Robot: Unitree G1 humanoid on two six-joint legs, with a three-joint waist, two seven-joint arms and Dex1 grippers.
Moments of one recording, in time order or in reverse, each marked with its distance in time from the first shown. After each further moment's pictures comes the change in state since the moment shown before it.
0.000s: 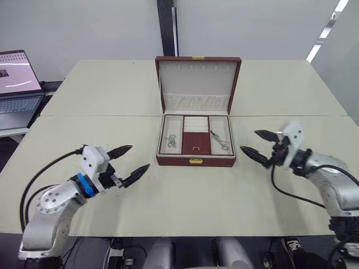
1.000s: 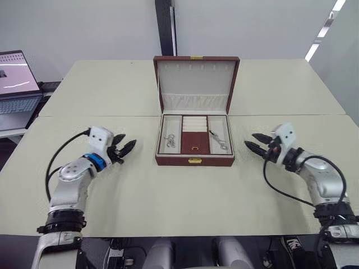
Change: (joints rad) left arm -0.416 -0.144 -0.156 0.499 0.240 -0.049 0.140; right arm -0.211 0.158 0.117 0.352 -0.193 -0.200 -0.066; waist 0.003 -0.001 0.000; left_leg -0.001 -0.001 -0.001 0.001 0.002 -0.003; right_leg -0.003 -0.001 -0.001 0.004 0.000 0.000
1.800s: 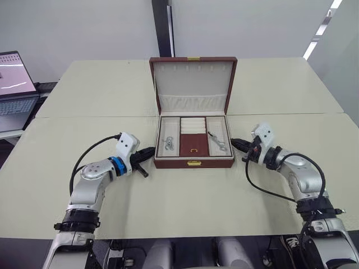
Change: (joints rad) left arm 0.070 -0.011 -0.077 -0.192 -0.021 0.144 -0.163; right arm 0.033 0.065 0.044 -0.130 0.031 0.133 0.053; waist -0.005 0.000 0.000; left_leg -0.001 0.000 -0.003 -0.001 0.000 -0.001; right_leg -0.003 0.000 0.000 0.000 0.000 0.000
